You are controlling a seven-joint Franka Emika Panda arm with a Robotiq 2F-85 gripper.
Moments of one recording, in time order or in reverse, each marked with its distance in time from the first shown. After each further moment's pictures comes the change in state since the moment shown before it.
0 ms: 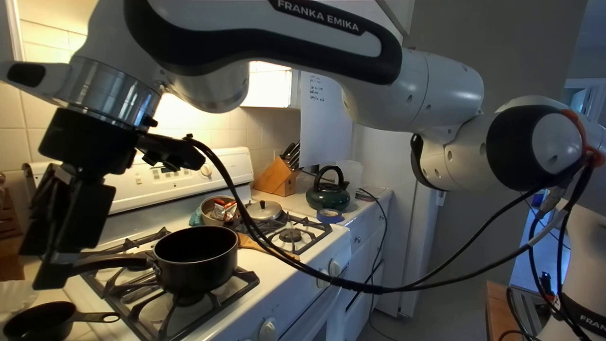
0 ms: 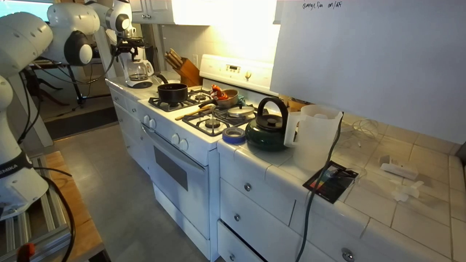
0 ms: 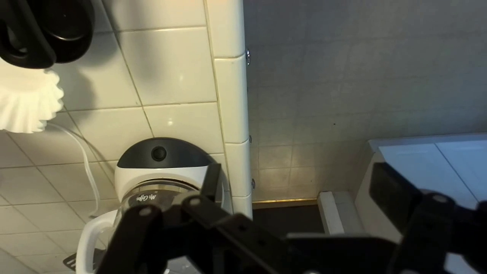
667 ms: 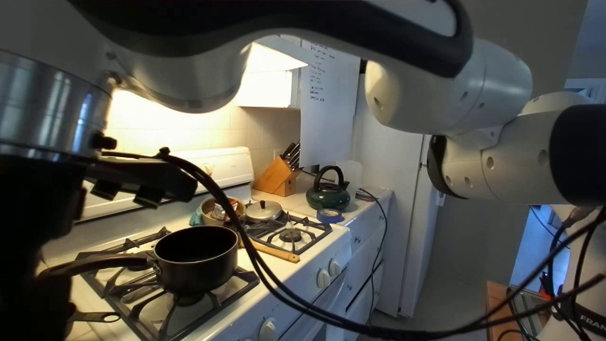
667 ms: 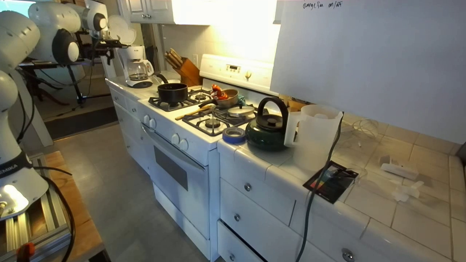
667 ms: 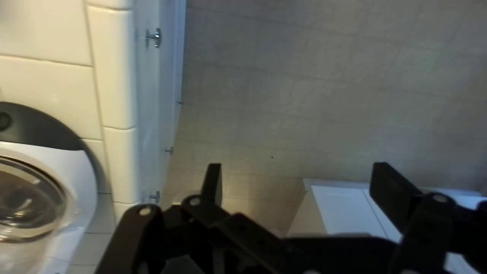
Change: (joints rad) arm 0.178 -0.005 -0.035 -0.015 -0.015 -0.112 -0.036
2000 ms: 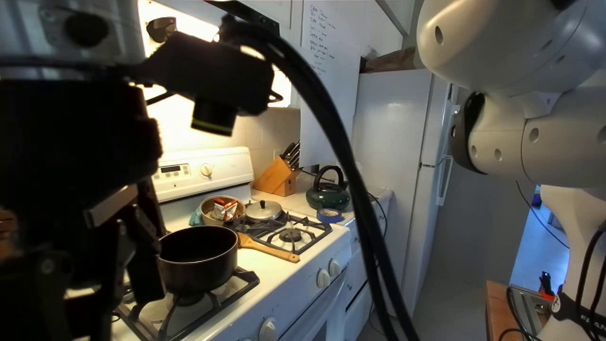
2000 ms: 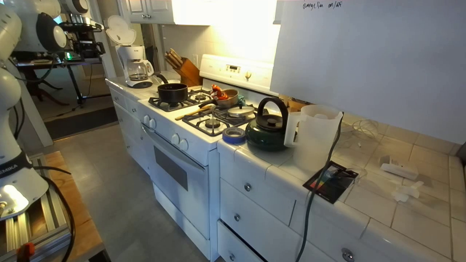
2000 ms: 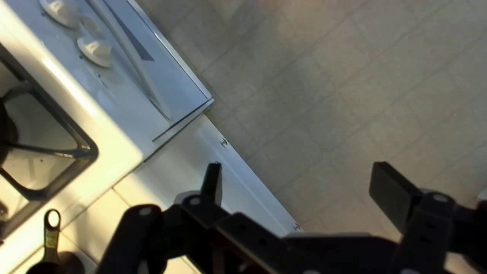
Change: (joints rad) arm 0.136 -0.110 -0.204 0.003 -0.070 -0.390 0.931
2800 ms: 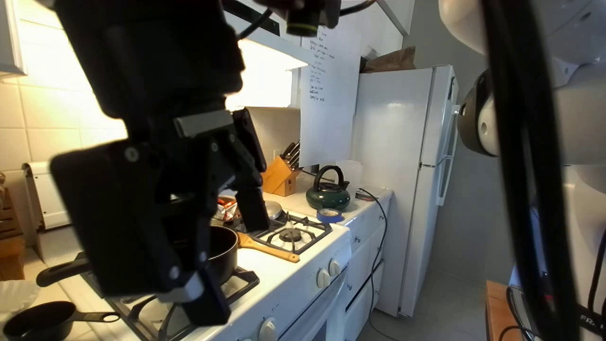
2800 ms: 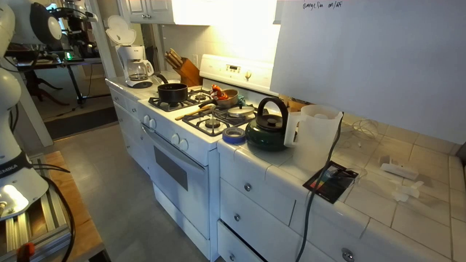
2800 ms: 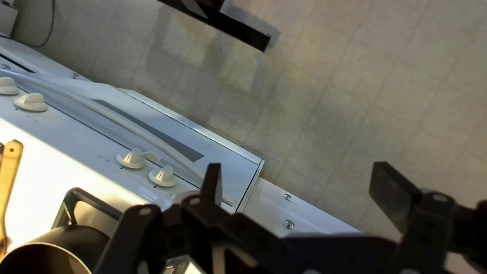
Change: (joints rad) arm 0.007 -0.082 -0.007 0.000 0.006 -0.257 0.420
